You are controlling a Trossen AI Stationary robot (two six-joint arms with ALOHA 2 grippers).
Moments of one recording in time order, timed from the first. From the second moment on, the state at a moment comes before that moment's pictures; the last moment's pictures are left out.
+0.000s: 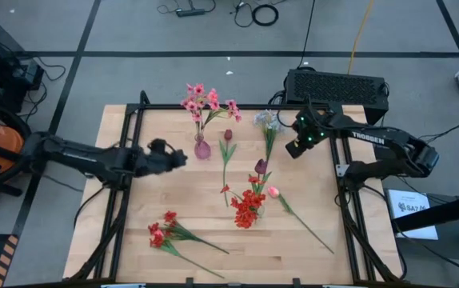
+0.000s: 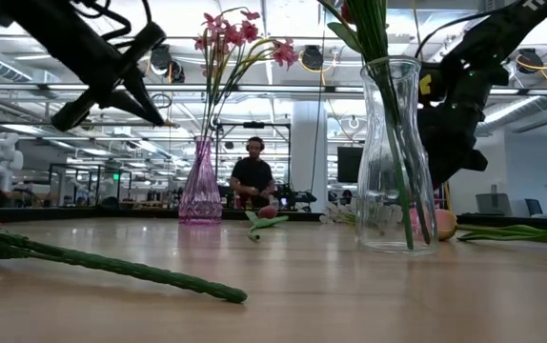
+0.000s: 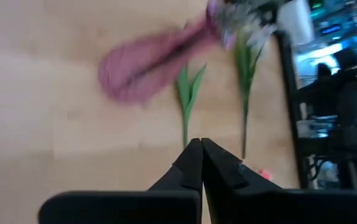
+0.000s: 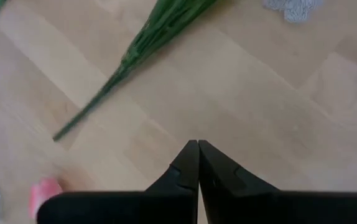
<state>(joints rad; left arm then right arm) -0.13 0.97 0.59 -0.38 -0.52 -1.57 -0.71 1.24 0.70 -0.66 -0.24 0.23</state>
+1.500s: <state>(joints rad) -0.68 1.84 1.30 -0.79 0.12 -2.35 -0.71 1.23 0.70 -0.65 -0.24 0.00</state>
